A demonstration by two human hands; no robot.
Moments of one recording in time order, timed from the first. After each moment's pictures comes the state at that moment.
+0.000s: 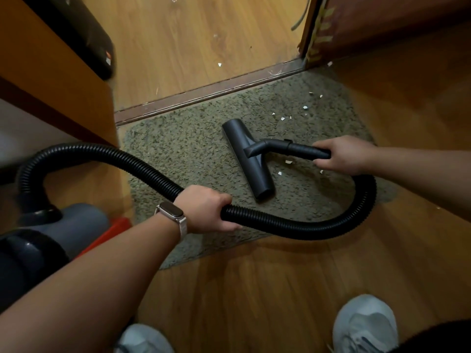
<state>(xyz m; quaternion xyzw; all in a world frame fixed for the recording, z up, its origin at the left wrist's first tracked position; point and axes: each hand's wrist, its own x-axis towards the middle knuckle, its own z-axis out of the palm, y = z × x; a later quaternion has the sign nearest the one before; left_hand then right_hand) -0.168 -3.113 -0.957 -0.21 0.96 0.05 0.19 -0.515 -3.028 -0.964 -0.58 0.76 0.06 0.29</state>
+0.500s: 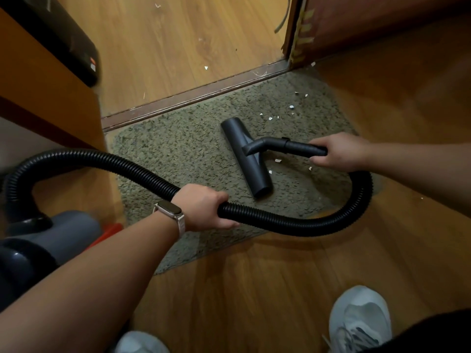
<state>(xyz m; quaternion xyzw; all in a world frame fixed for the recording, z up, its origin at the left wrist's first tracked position) -0.178 -3.113 -0.962 -0.20 0.96 0.05 0.19 -0.518 -3.013 -0.952 -0.56 0.77 0.06 0.29</state>
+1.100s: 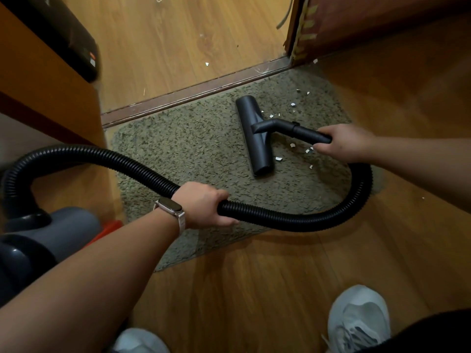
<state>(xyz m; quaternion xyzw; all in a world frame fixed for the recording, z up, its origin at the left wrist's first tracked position) -0.180 -3.115 -0.967 -0.20 0.96 0.06 0.20 -0.529 -3.020 -0.956 -0.51 0.81 0.02 0.28</state>
